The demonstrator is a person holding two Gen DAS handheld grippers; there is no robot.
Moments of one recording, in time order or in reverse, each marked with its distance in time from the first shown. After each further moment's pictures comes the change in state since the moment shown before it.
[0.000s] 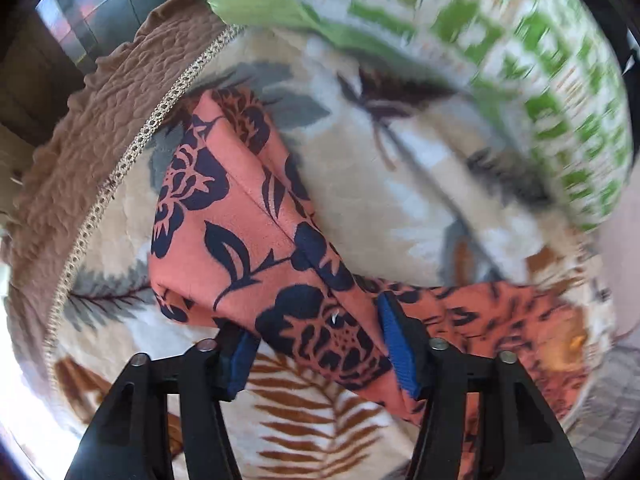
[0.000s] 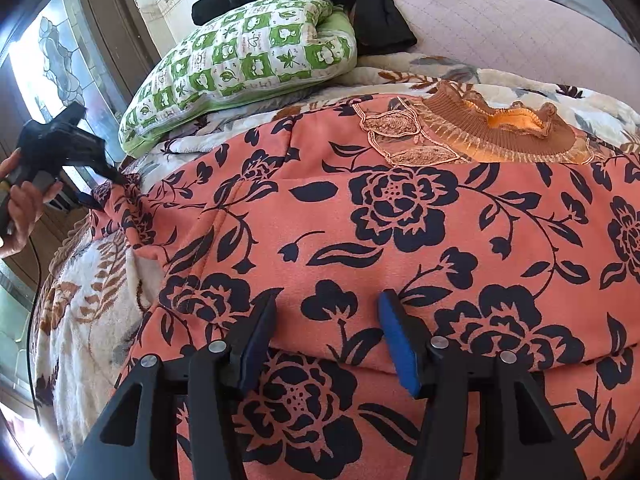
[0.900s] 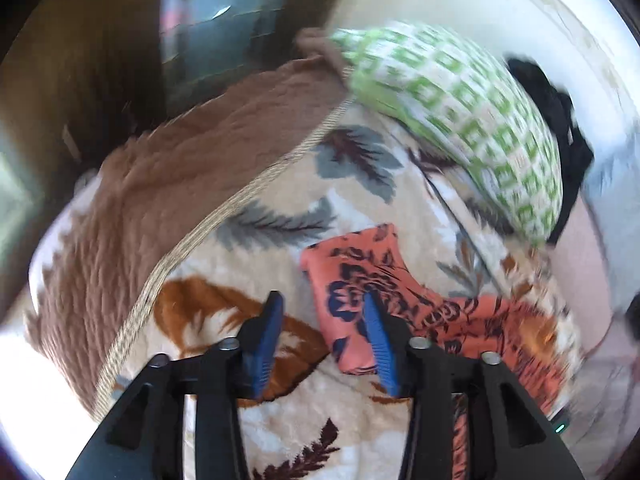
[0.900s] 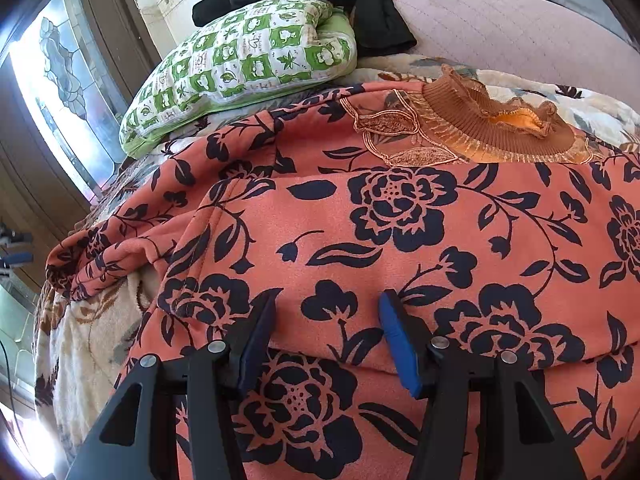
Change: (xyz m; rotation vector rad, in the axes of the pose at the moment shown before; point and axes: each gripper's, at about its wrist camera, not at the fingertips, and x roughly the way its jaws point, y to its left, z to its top) left arm -0.135 0.147 -0.157 -0.056 -0.318 -0.139; right arm -0.002 0.000 -0.001 0.001 -0.004 -0.001
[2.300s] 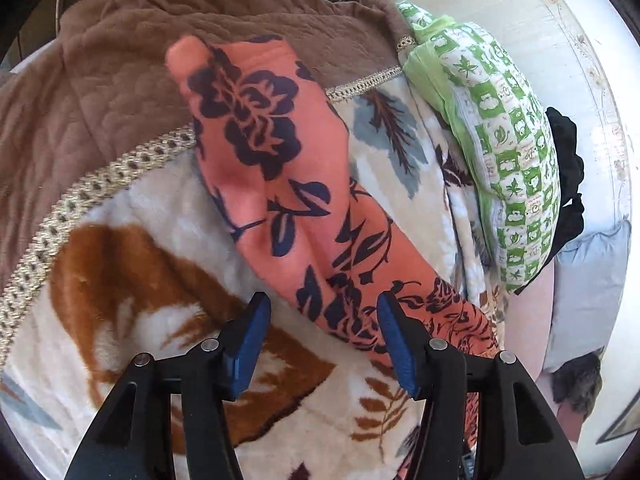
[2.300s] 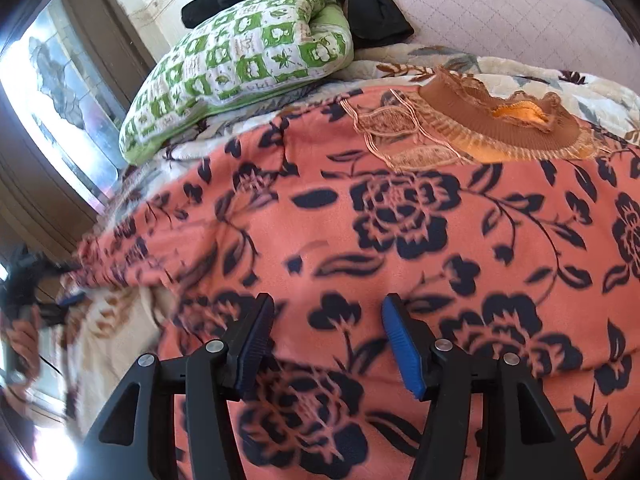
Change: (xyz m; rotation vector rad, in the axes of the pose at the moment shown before) left arm 0.157 0.040 -0.008 -0.390 0.084 -0.303; right arm -0.001 -0.003 0.026 0.079 0.063 0.060
